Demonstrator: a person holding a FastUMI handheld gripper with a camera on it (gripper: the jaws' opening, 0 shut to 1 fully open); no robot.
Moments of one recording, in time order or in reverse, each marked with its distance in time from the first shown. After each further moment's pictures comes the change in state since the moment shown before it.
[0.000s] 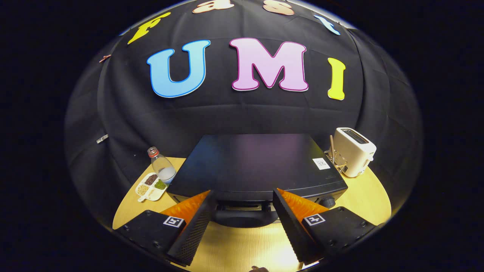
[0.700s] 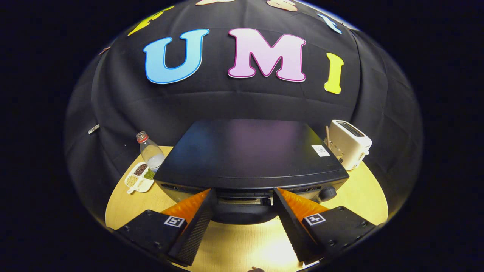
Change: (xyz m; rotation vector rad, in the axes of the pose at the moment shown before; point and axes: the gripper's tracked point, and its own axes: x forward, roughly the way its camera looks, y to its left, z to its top) arm -0.002 -0.003 -0.032 -0.033 0.073 -0.046
